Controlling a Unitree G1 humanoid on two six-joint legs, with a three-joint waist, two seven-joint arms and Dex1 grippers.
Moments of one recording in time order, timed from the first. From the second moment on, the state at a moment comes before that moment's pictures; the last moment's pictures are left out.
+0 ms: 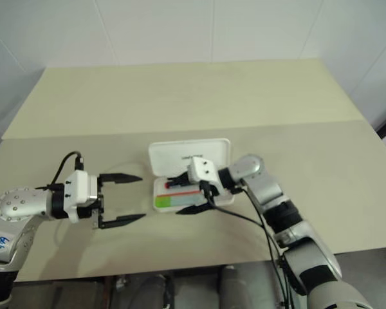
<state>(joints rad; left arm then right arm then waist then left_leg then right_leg) -0.15 0.79 0.13 -0.34 -0.41 0.19 -1.08 -0.75 -0.39 0.36 0.20 0.20 0.17 1.36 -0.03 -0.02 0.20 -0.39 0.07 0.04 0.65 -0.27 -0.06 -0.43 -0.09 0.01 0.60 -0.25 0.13</state>
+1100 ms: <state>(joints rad) -0.29 0.68 -0.06 -0.33 -0.47 0.29 -1.12 0.37 -0.72 -0.47 -0.60 0.46 0.54 0.90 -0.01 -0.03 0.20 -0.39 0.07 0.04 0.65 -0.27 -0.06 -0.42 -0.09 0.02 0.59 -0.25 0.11</state>
